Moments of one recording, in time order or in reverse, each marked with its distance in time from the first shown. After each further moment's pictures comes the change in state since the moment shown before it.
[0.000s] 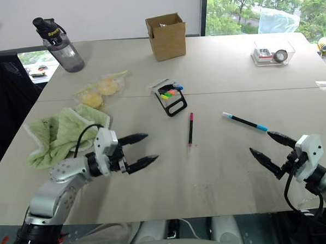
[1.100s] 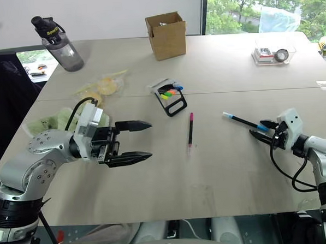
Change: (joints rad) left arm -0.183 0.169 0.016 -0.077 -0.190 0.190 -0.207; right arm -0.447 -0.072 0.173 0.533 -0.192 0.047 0.075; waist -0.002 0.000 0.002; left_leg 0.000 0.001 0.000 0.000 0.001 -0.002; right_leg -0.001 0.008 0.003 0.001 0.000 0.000
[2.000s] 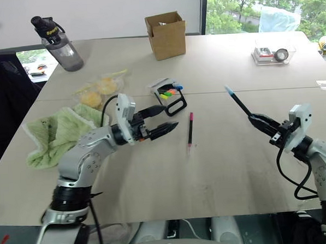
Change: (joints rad) left arm -0.161 -0.485 -0.055 0.176 0.043 0.108 0.410; right arm 0.193 0.121 -0.136 -0.614 0.420 0.277 -0.116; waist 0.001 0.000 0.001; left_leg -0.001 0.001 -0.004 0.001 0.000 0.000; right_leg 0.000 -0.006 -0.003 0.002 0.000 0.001
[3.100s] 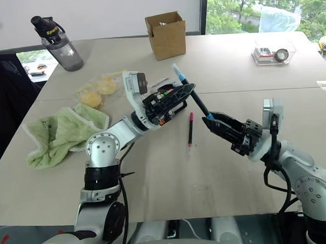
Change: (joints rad) left arm -0.156 -0.208 0.100 0.112 -0.379 0.201 0.065; right arm 0.032 0.041 0.127 -0.381 0.375 0.251 -0.264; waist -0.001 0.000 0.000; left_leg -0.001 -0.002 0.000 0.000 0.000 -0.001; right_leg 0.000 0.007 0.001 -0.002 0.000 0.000
